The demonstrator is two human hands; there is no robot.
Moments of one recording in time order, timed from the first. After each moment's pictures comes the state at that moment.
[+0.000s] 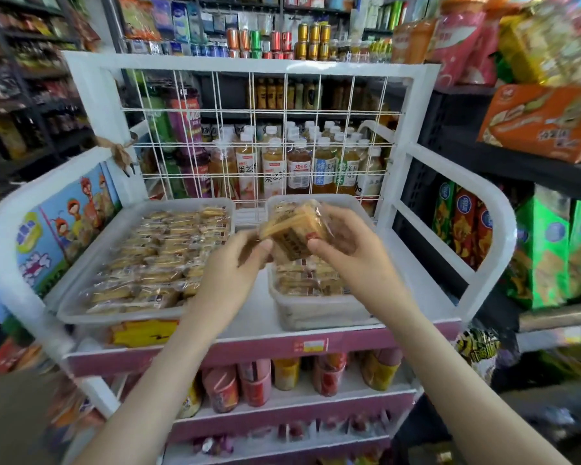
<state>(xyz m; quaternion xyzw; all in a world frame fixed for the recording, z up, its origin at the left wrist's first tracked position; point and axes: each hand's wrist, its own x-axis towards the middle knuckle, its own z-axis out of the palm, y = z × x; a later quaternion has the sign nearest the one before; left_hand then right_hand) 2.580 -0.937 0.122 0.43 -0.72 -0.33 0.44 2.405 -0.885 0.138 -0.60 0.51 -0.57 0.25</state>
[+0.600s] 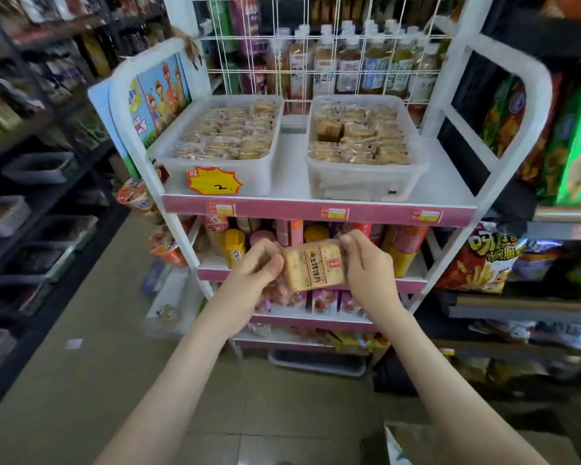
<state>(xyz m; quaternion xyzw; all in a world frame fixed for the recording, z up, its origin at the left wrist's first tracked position) 2.634 -0.735 0.034 0.40 -0.55 -0.61 0.40 2.449 -0.724 0.030 -0.59 0.61 -0.47 0.24</state>
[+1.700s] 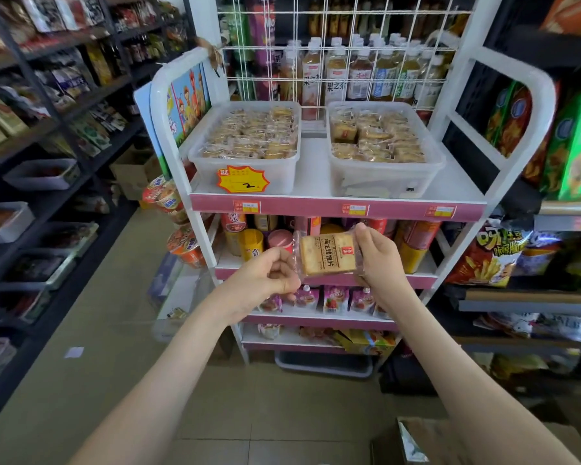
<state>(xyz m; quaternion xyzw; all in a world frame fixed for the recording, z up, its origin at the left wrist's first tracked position) 2.691 -0.733 0.043 0.45 -0.63 -0.58 0.24 2.485 -0.725 0.028 -0.45 0.61 -0.52 0.40</state>
